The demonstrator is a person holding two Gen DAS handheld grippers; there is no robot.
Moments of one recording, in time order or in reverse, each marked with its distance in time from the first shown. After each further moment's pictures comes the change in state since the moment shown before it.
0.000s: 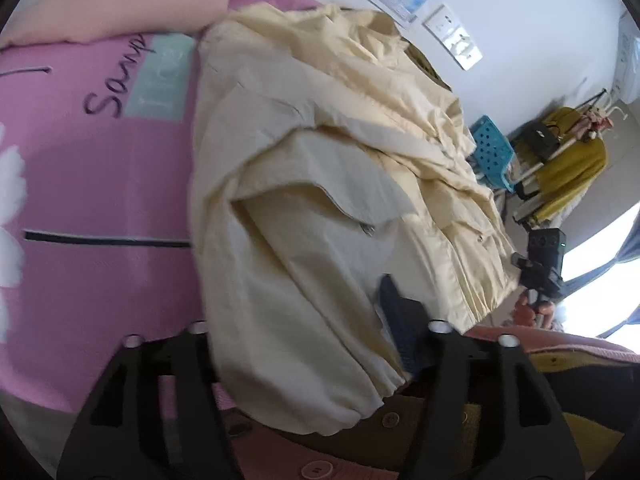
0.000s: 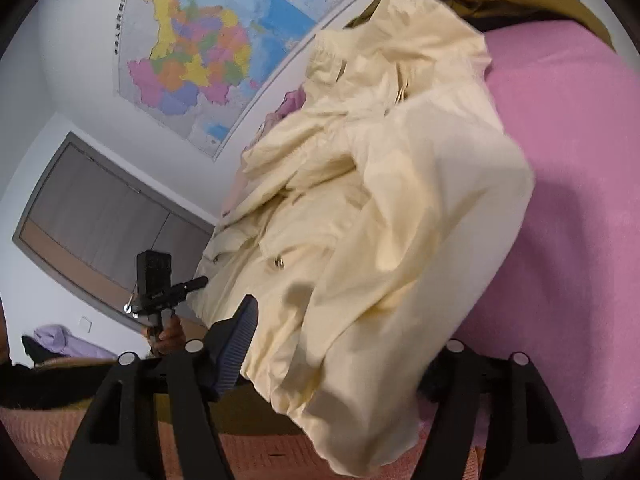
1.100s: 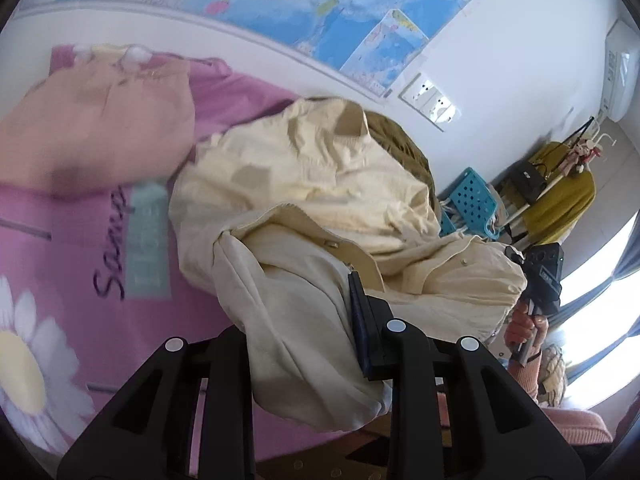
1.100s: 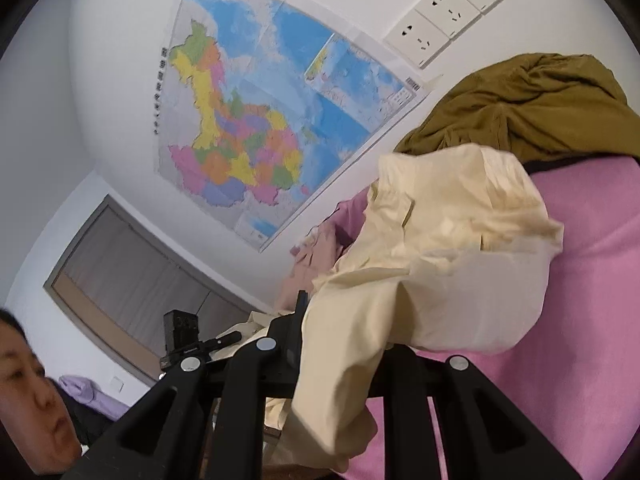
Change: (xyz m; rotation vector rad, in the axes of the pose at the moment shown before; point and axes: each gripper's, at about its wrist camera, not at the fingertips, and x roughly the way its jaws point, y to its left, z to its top) left arm -0.061 -0.056 0.121 0.033 -0.142 0.023; right arm -0.036 0.057 0.127 0.019 -0.283 0.131
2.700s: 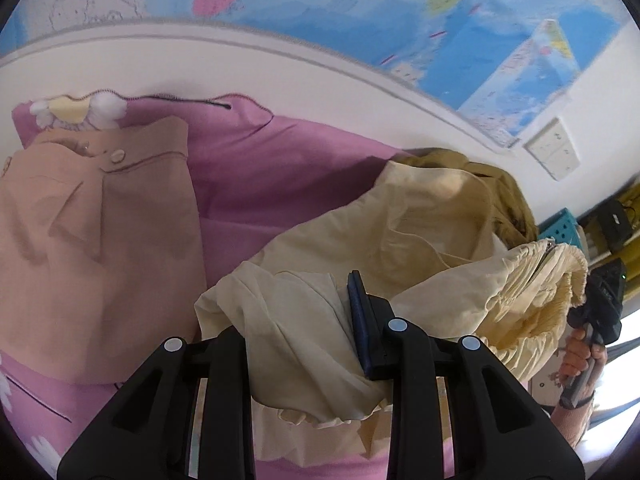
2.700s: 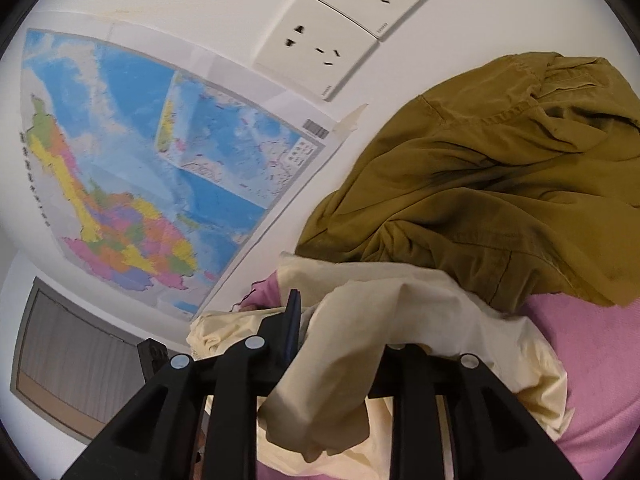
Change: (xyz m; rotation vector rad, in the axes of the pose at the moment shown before) left arm 0.158 0.045 0.193 -0.085 0.142 0.266; right arm 0.125 -0.089 0.156 0.233 -0.010 -0.251
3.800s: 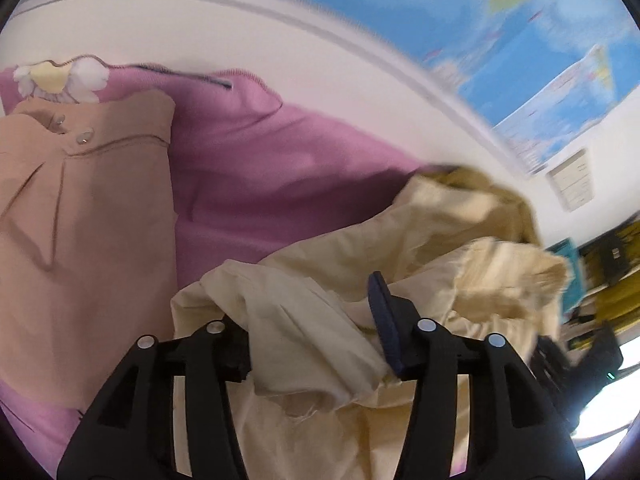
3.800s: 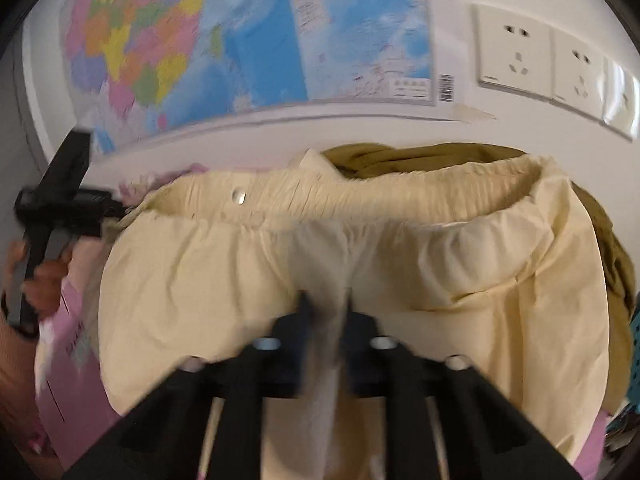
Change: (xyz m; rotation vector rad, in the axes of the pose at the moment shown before) left arm 0.026 0.016 0.012 -0.101 -0.033 -0.066; right arm 0.086 0.068 -0.082 -0.704 0.025 -0.374
